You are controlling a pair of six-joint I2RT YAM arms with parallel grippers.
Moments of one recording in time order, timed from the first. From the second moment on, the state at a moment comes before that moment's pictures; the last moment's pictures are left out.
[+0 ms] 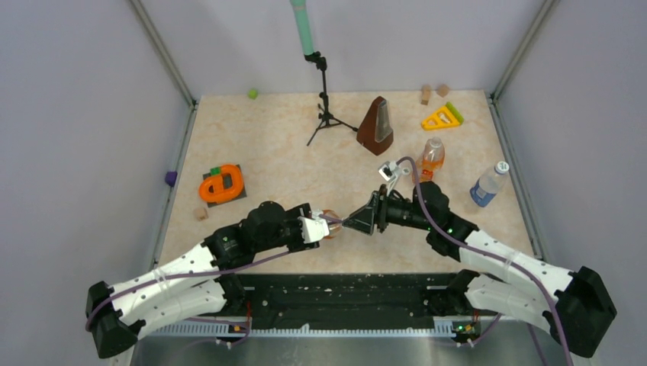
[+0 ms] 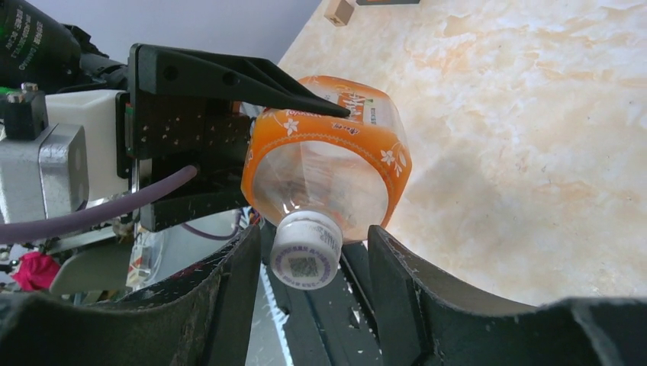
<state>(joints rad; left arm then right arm) -0.96 0.78 0.60 -0.31 0.08 0.50 0.77 0.95 0.52 0.23 -0.47 0.67</state>
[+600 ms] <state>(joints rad) -0.96 0.78 0.60 -0.31 0.07 0.50 0.77 0.91 0.52 0.18 -0.48 0.65</state>
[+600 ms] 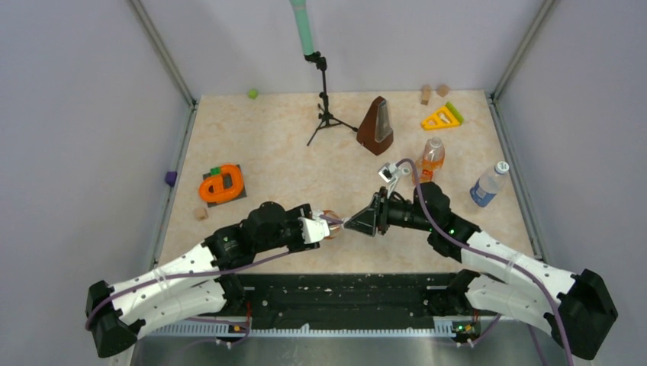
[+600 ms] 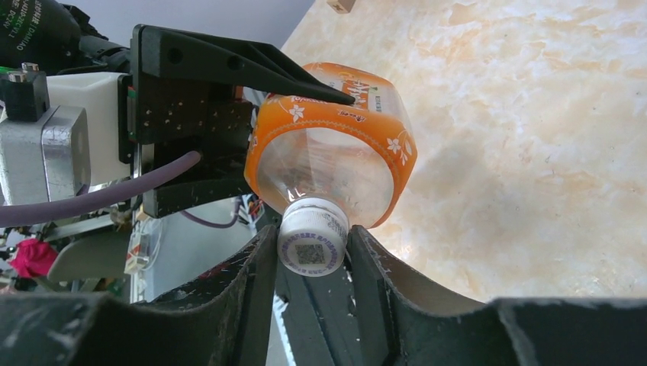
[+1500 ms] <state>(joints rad) -0.97 0.85 0.73 -0.47 0.08 0.35 0.77 0.91 0.58 0.11 -0.58 0.29</state>
